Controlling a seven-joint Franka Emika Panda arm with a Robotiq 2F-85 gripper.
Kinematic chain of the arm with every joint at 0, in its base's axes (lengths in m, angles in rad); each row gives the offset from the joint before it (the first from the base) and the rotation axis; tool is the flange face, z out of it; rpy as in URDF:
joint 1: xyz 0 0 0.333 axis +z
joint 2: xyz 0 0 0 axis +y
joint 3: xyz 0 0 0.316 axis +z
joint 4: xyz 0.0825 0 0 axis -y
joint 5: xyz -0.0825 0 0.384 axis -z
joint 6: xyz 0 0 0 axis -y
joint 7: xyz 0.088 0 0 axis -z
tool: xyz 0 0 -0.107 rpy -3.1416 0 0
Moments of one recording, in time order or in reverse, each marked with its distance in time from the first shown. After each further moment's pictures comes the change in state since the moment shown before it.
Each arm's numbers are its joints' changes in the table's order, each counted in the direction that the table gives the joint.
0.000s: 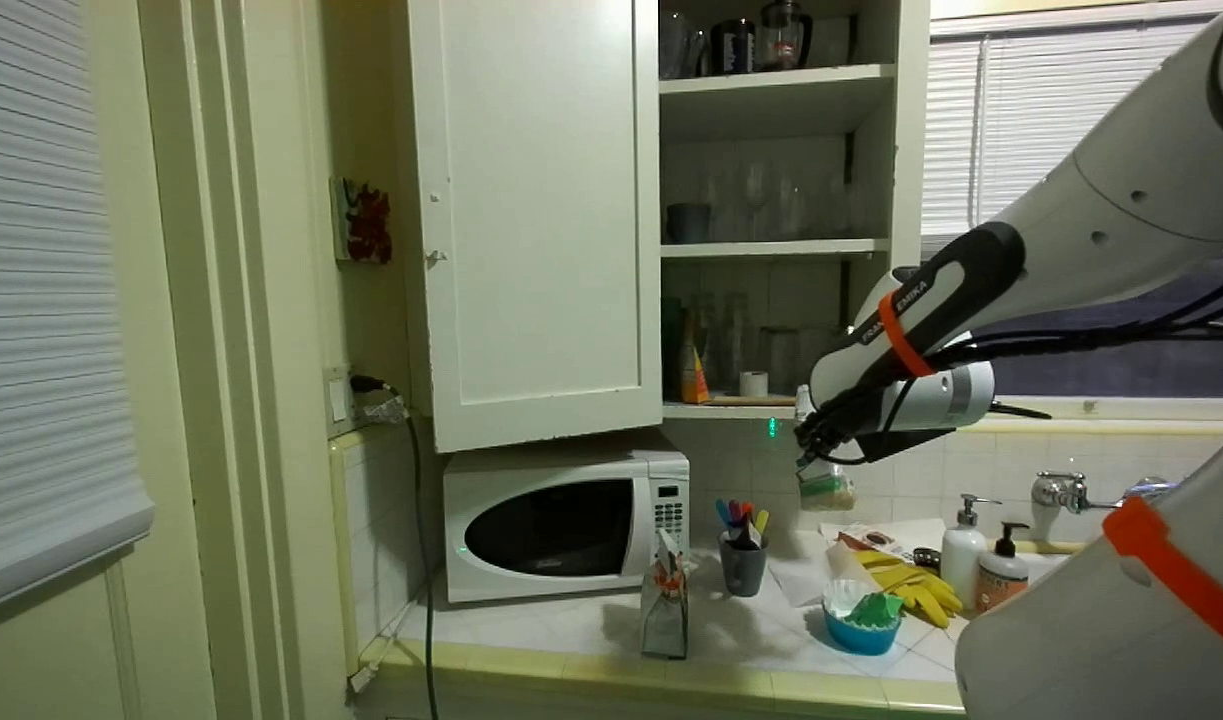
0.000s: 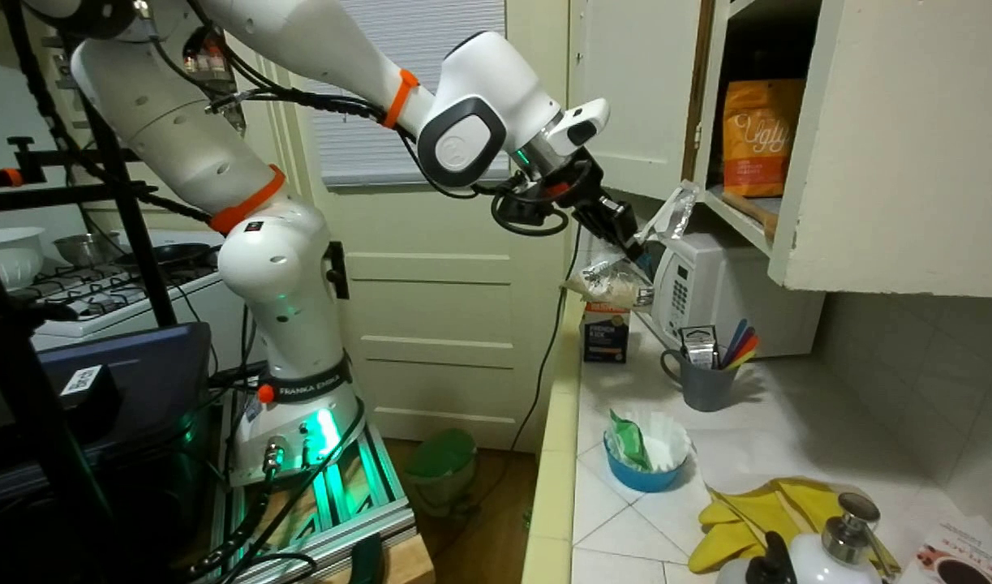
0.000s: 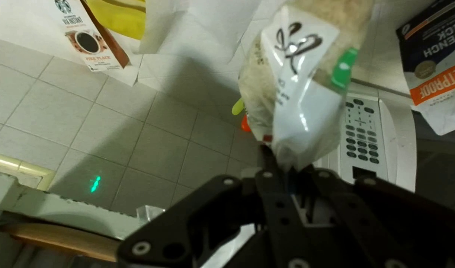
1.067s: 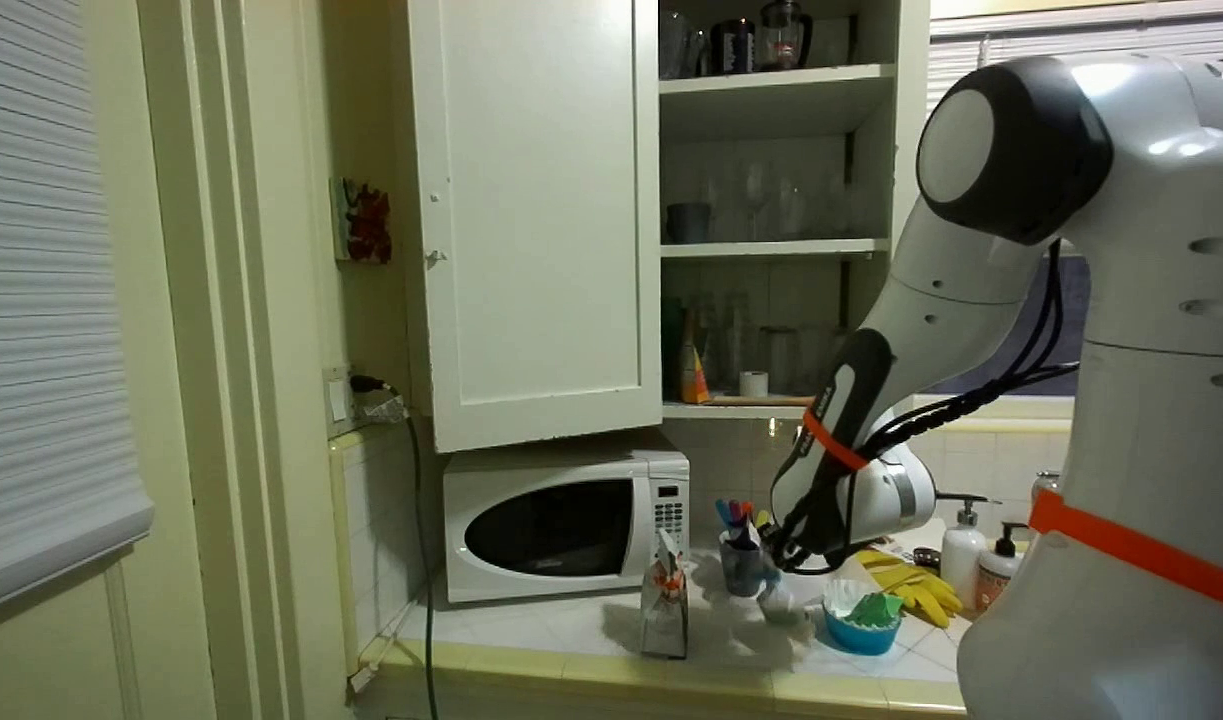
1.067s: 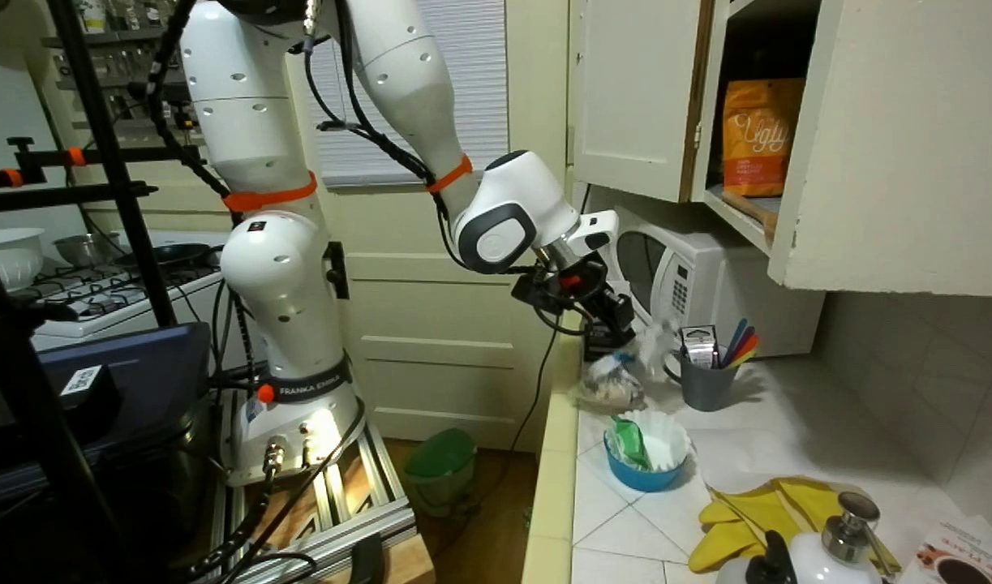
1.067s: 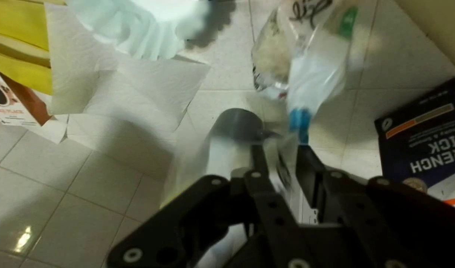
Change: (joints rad) arm 0.028 0.474 0.066 0.003 0.023 0.344 0.051
